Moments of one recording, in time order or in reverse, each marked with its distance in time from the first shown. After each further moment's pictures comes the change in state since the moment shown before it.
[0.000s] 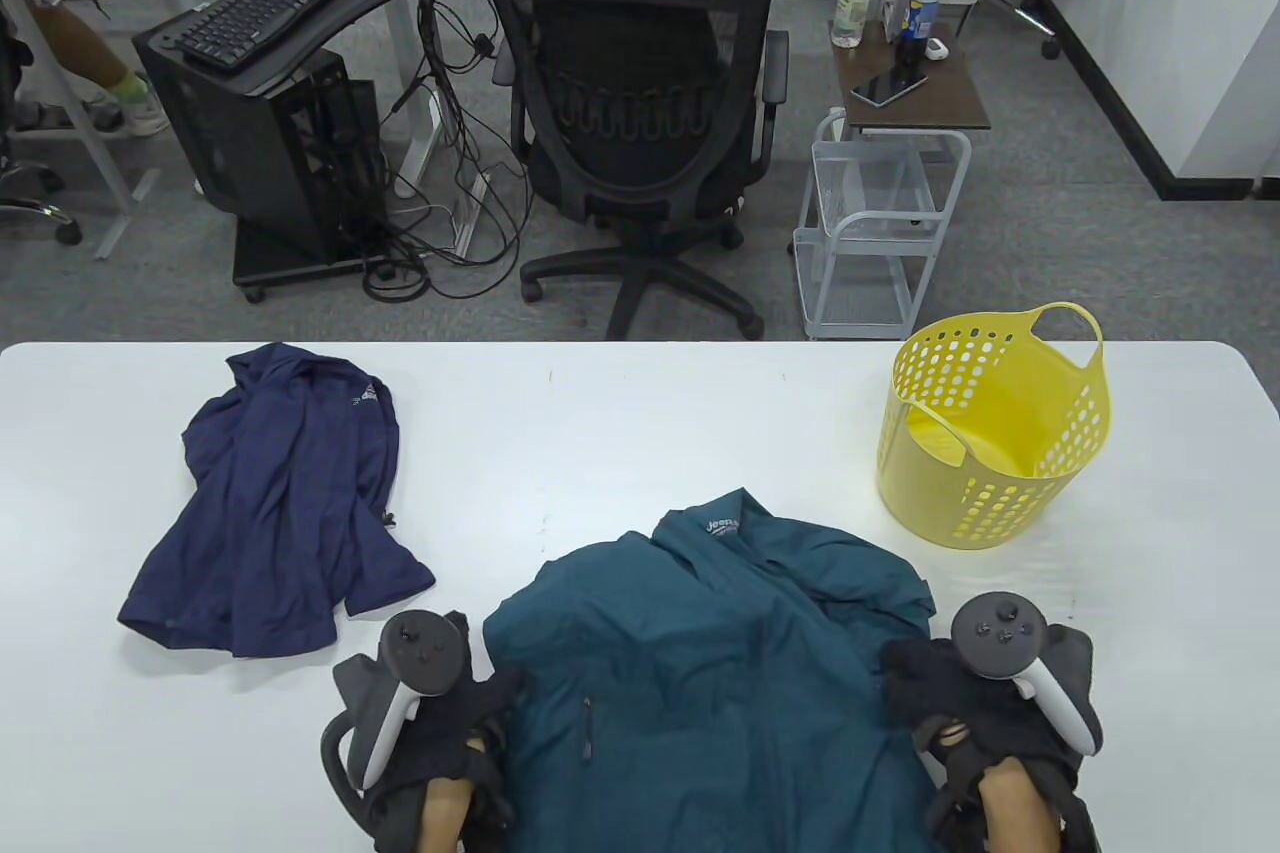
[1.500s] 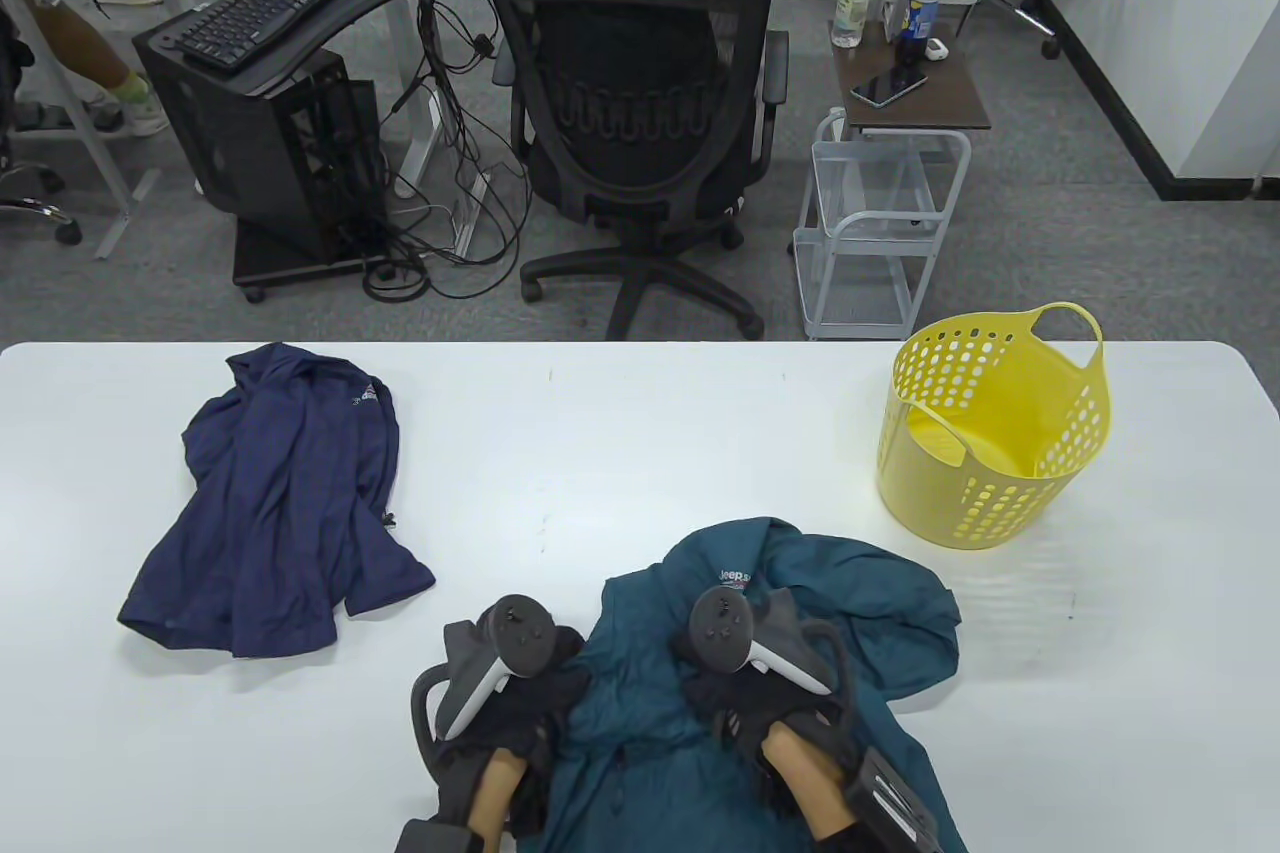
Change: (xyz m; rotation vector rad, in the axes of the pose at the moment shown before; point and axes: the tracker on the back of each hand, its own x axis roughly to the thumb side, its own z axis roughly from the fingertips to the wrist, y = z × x) left_hand 0.041 -0.068 -0.034 -0.070 -0.253 -0.164; right_hand 0.124 0.117 -0.041 0.073 -0.300 0.240
